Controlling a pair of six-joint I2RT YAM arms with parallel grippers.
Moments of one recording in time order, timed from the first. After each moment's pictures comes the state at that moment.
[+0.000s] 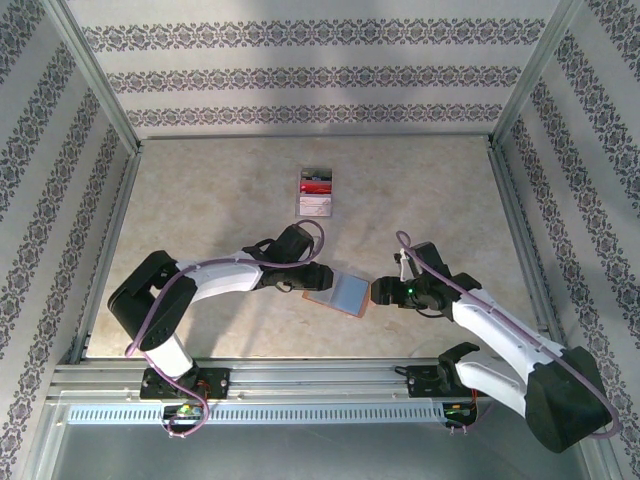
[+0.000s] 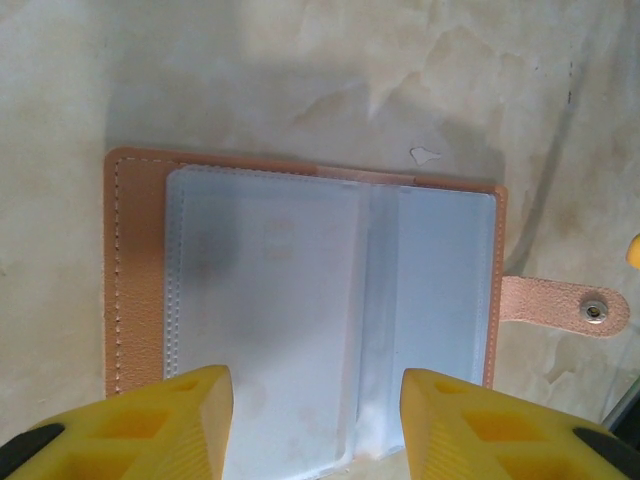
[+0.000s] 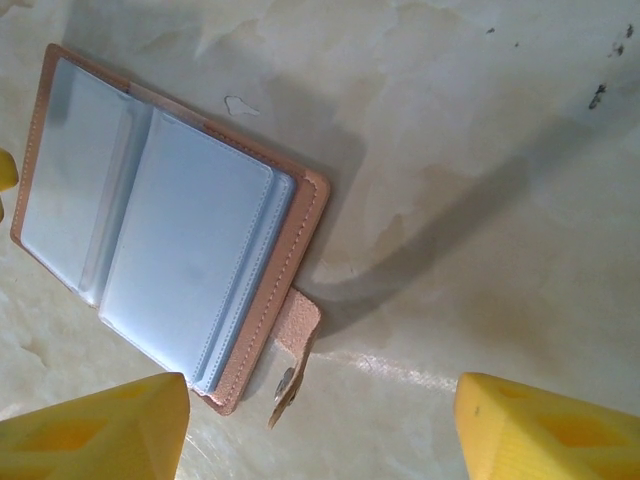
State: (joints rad) left arm -0.73 1.67 0.88 -0.16 0.31 -0.66; right arm 0.41 1.02 0.48 -0.53 -0.28 0.50
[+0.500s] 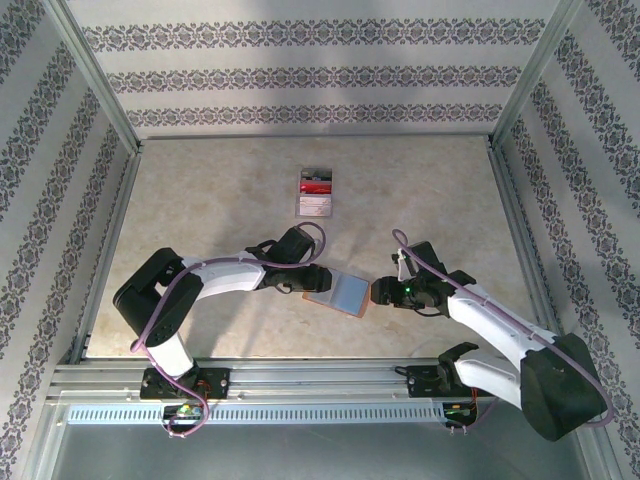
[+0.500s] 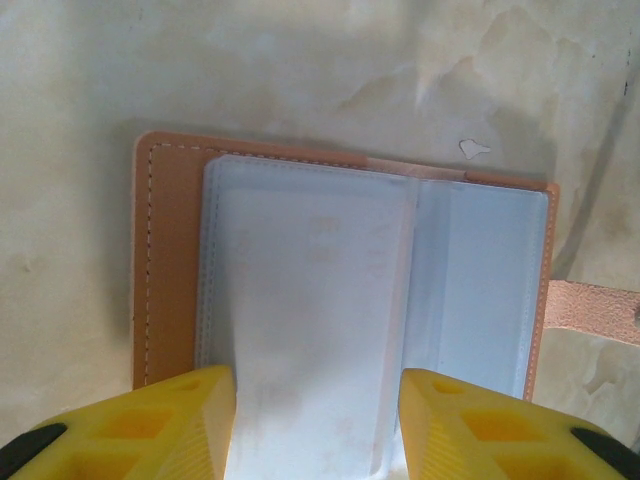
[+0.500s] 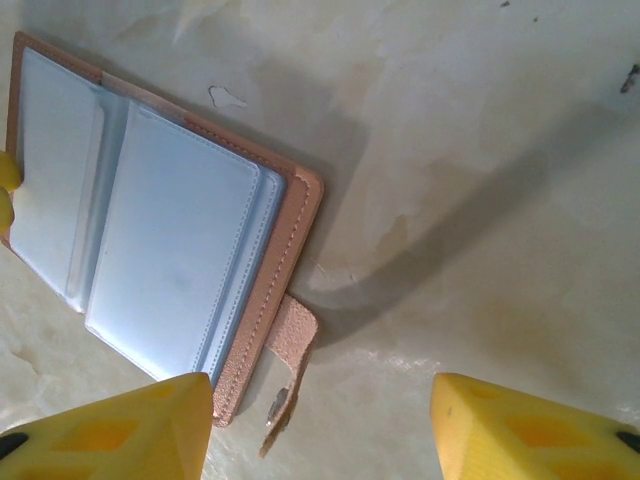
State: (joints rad) left arm -0.73 1.70 0.88 -0.17 0.29 -0.66; right arm 0.41 1.08 0.48 -0.50 -0.30 0.52
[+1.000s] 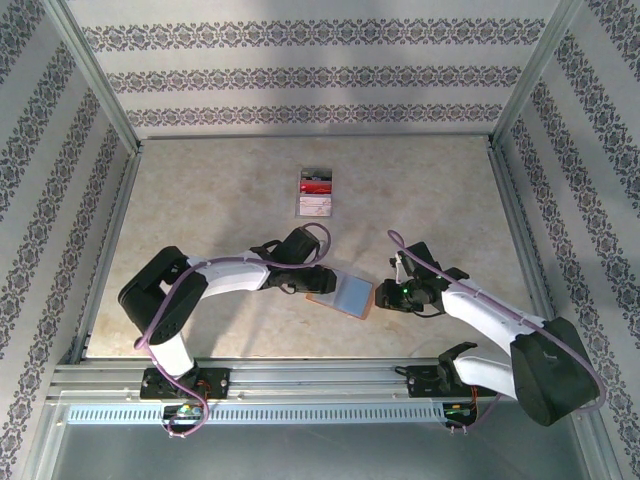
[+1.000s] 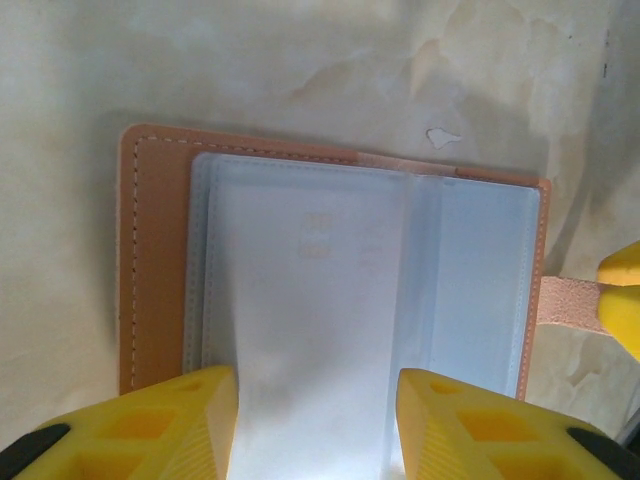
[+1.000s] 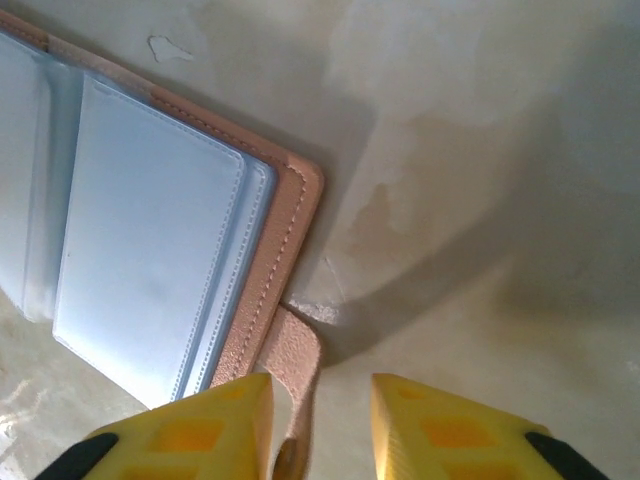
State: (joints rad) left arm -0.75 1.73 0.91 -0.16 0.32 -0.66; right arm 0.41 1.16 0.48 -0.50 -0.32 0.53
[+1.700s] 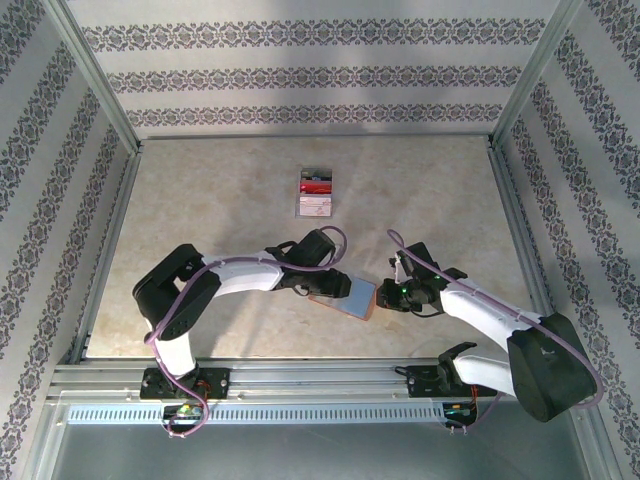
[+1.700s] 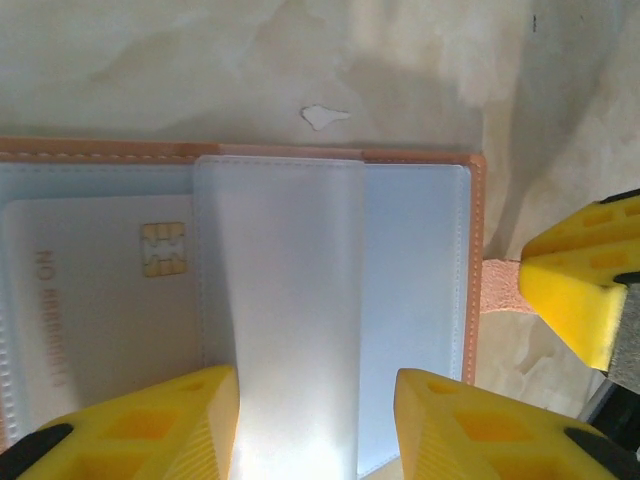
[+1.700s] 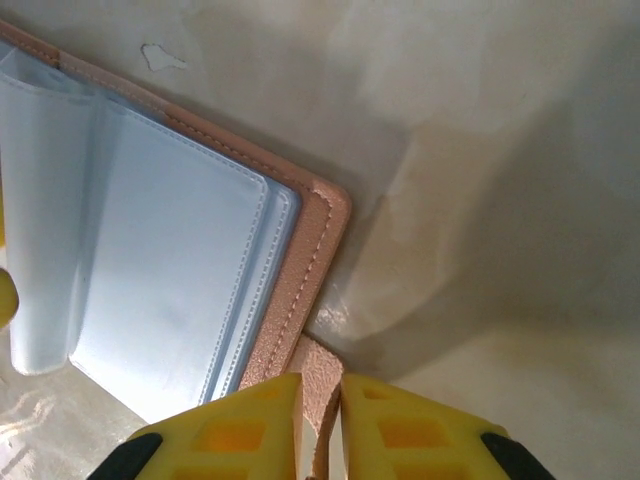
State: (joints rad) left arm -0.83 1.80 1.00 -0.16 0.35 -0.66; right arm 0.41 1.18 0.47 -0.45 -0.32 0.55
